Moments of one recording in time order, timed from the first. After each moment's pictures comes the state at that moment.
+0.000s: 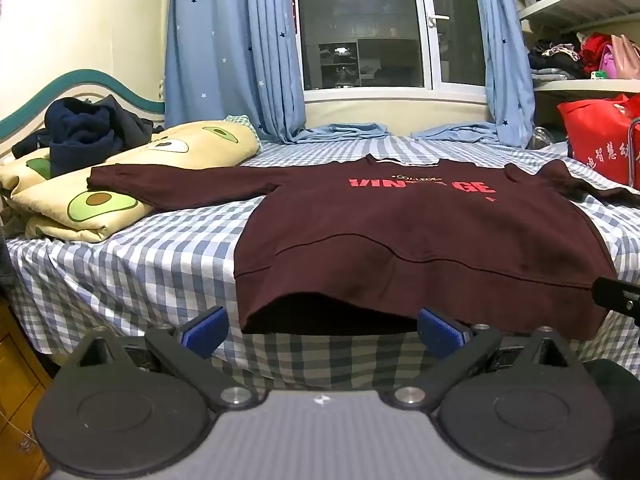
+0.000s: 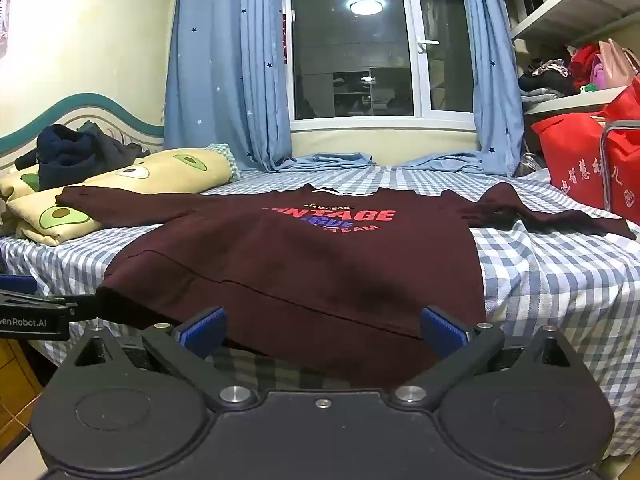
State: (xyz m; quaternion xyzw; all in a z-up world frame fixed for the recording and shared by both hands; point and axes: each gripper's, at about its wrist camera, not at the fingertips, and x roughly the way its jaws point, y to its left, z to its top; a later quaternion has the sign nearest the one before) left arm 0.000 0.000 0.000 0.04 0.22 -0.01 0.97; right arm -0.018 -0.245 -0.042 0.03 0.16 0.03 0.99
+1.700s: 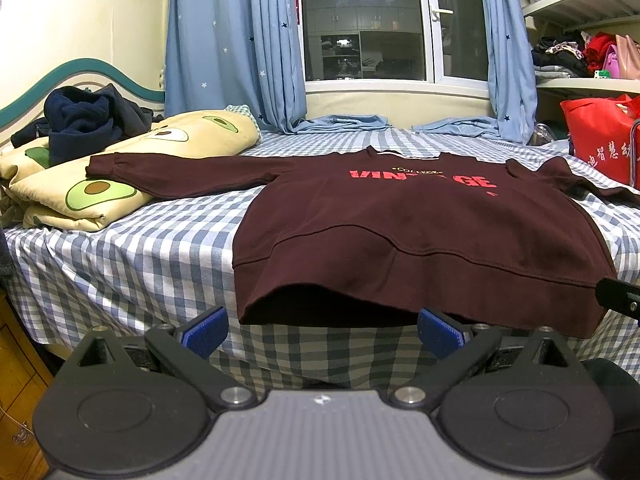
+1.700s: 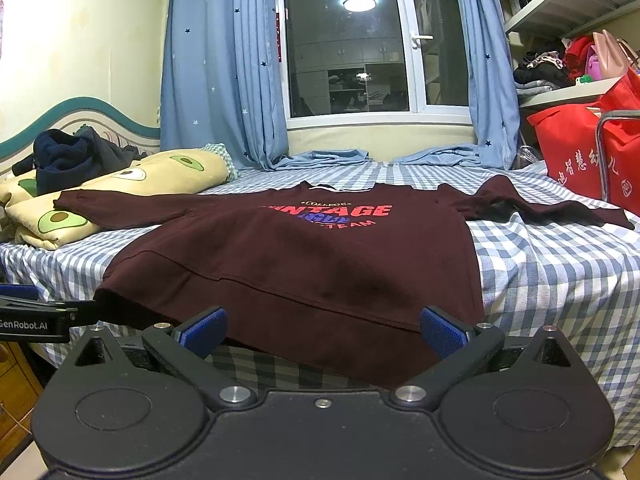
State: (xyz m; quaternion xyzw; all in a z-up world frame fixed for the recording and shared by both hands) left arm 0.005 0.003 -0.001 0.03 0.24 -0.01 0.97; right arm -0.017 -0.249 -0.047 0.04 0.17 0.03 0.98
